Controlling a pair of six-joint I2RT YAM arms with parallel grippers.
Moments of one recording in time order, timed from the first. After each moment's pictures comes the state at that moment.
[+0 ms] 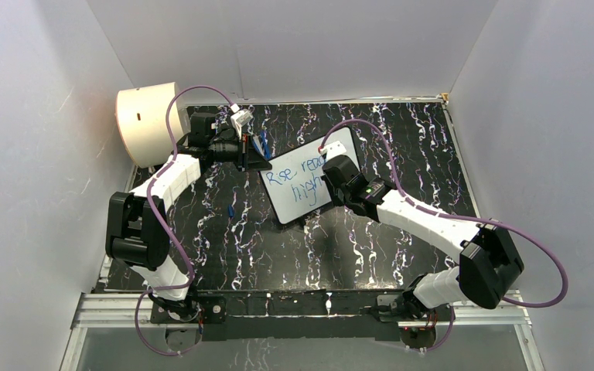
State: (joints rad) left arm -0.20 1.65 1.16 -0.19 1.07 -0.06; right arm 0.80 1.38 0.98 -0.43 0.37 0.21
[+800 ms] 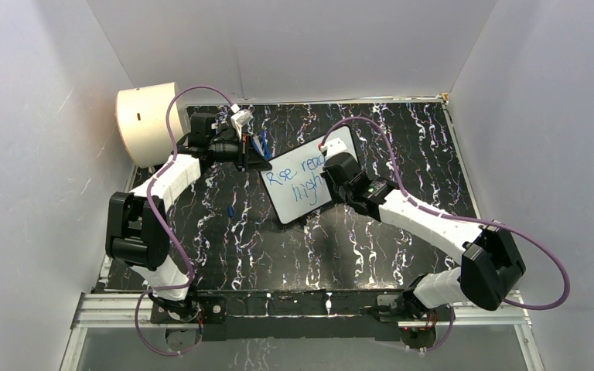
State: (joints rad) left arm -0.20 1.65 1.16 -0.19 1.07 -0.06; right arm 0.79 1.37 0.98 -0.39 0.35 0.18
